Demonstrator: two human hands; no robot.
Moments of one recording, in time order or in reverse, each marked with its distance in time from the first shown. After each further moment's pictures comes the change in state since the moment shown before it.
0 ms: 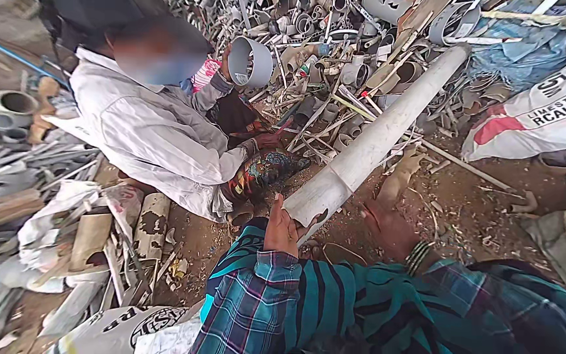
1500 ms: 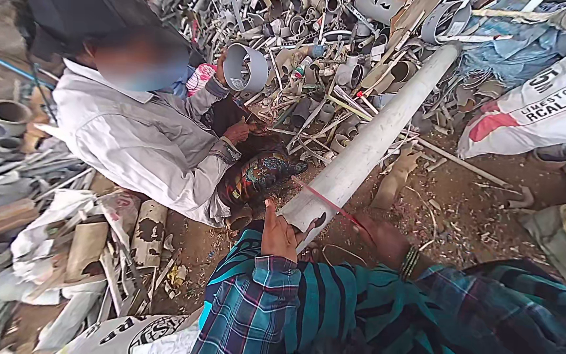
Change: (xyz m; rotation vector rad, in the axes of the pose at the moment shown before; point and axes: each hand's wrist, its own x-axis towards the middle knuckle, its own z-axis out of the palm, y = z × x) left_hand 0.002 -0.002 0.003 -0.079 0.059 -0.025; right_hand 0.002 0.021 0.023 0.038 0.031 -0.201
